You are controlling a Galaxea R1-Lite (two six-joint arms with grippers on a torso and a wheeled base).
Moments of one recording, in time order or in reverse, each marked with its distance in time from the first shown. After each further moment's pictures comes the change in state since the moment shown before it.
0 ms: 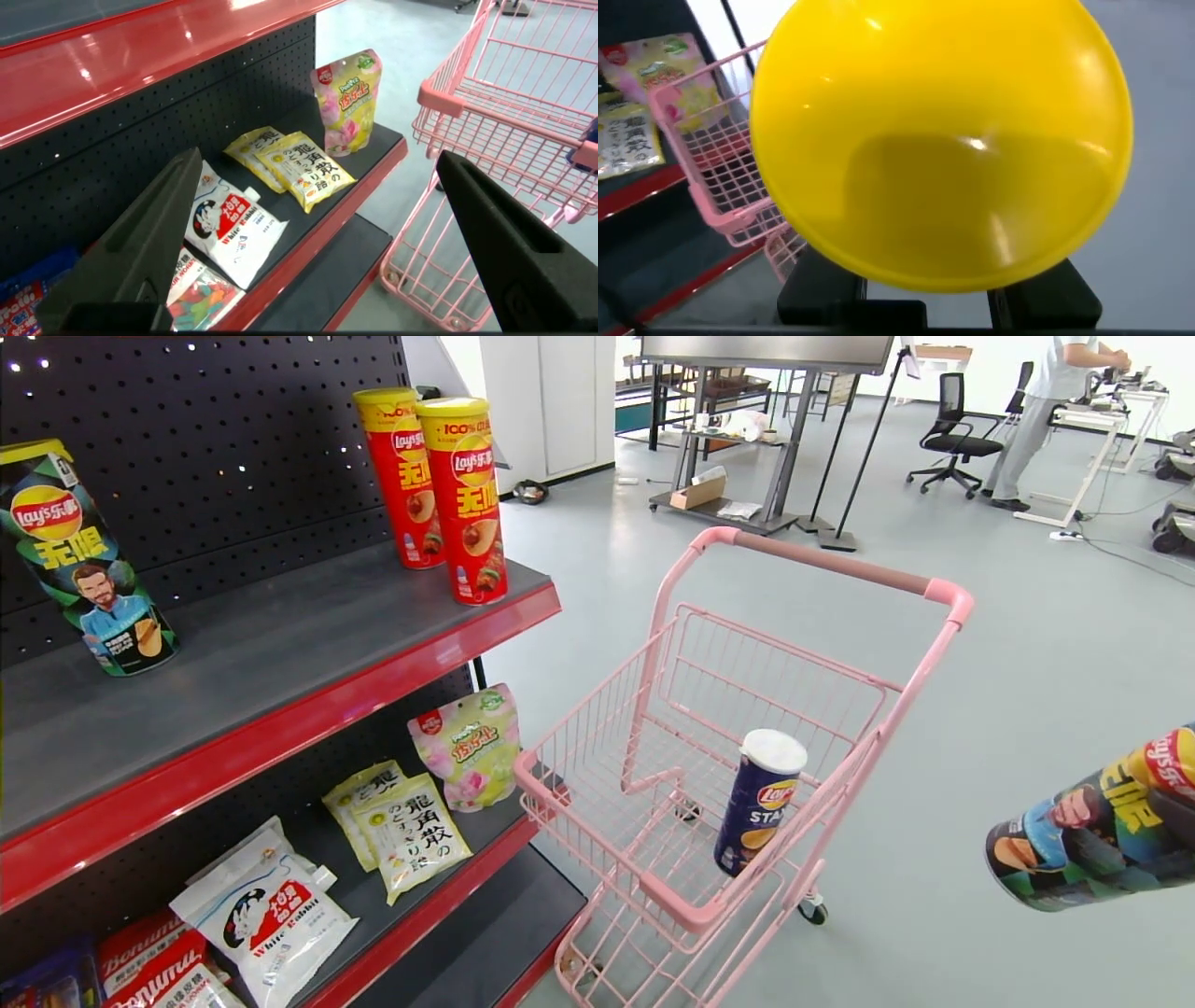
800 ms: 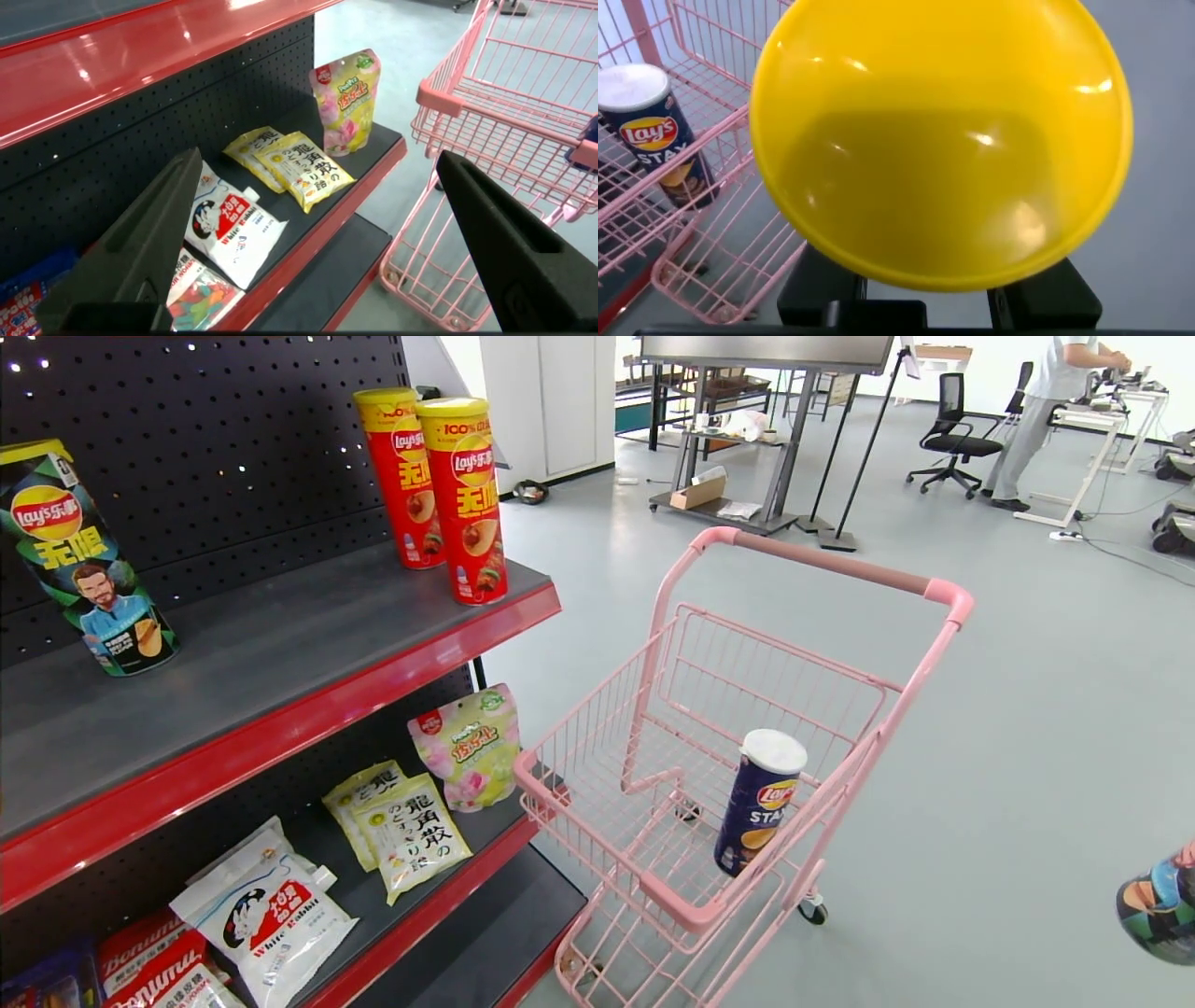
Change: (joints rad) left arm 0.000 0.001 0.000 0.000 -0.003 0.001; right arm -0.409 -0.046 0.096 0.001 -0.001 -0.044
